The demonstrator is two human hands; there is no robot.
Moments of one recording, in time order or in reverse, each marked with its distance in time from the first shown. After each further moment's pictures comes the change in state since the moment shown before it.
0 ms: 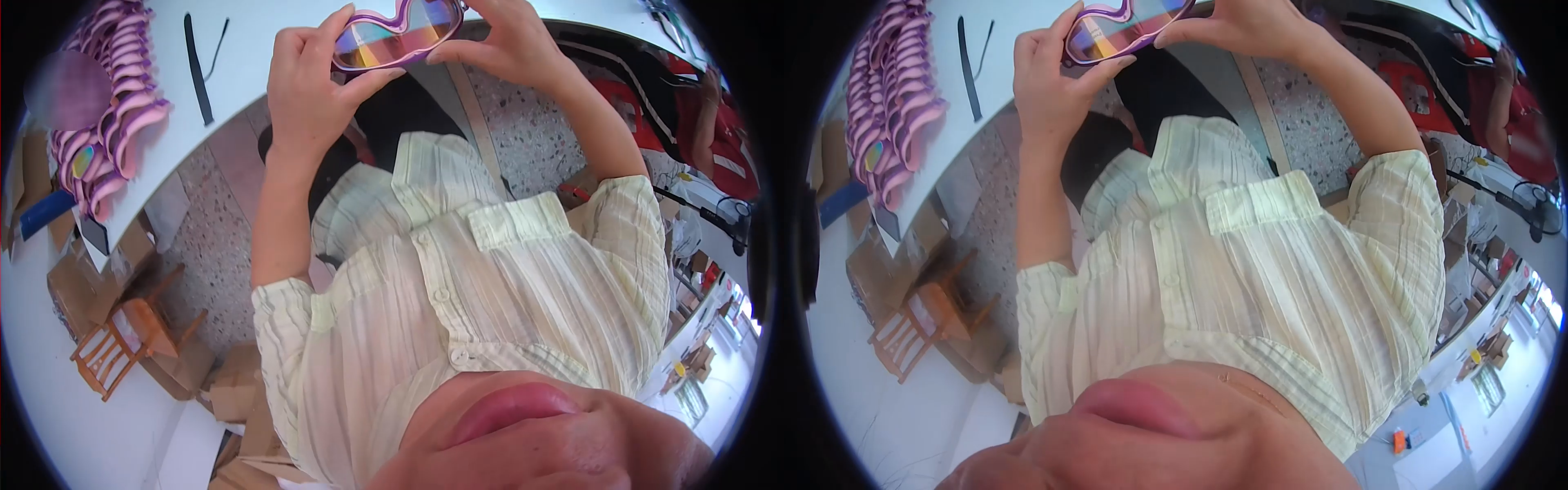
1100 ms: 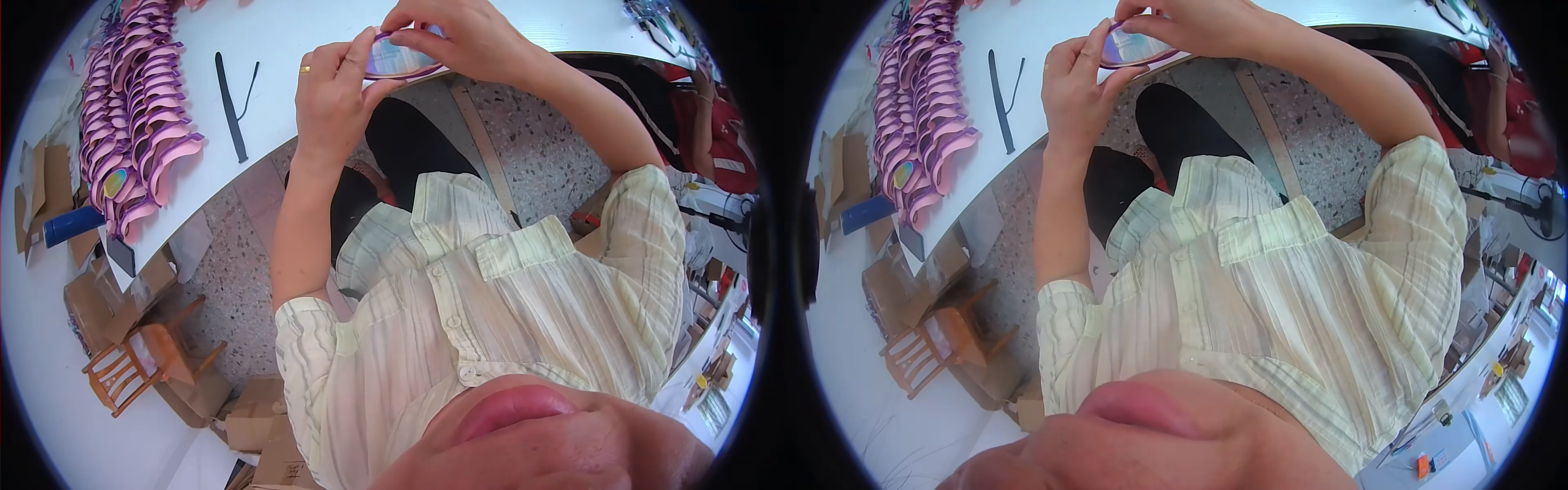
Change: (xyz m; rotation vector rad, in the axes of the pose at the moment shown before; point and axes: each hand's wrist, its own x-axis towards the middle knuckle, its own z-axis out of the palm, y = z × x) left_hand 0.030 -0.028 0.019 0.090 0.058 0.236; right_hand 0.061 0.000 0.004 -0.062 0.136 -0.190
